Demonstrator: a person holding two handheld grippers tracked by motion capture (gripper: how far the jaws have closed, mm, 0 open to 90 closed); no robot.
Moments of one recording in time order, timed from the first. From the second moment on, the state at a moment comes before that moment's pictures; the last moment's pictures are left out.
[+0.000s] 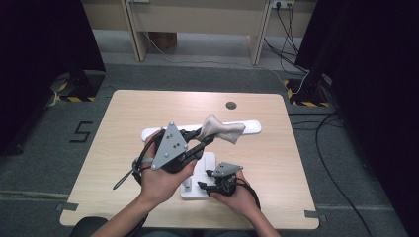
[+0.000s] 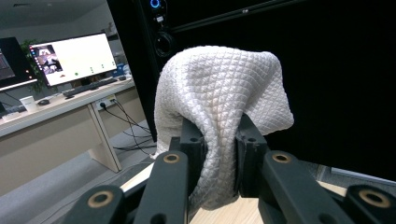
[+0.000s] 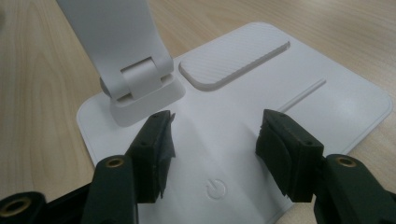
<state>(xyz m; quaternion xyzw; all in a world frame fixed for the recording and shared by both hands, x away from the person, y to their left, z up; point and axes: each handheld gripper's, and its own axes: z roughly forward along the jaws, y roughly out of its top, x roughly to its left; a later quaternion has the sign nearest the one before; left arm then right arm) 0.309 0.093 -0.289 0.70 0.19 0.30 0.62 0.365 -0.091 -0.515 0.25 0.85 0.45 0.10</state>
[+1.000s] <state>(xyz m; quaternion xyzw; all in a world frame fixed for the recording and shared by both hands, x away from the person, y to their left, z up) 0.315 0.073 -0.286 0.71 0.18 0.29 0.62 0.365 -0.091 -0.515 0.25 0.85 0.45 0.10</state>
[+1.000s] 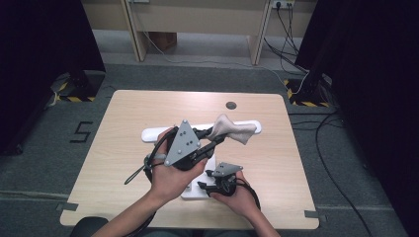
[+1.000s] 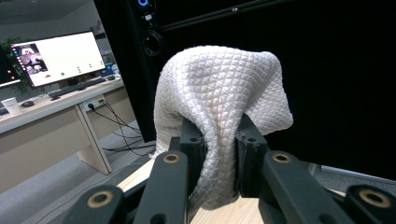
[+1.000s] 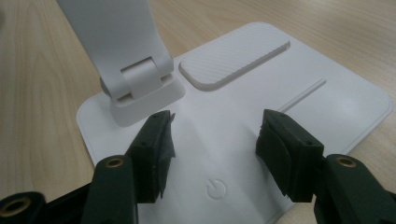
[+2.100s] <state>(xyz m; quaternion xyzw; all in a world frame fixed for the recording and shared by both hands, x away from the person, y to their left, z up) 0.320 0.052 -0.283 0.72 0.17 0.28 0.61 0.365 -0.090 -0.515 0.26 0.85 0.45 0.10</state>
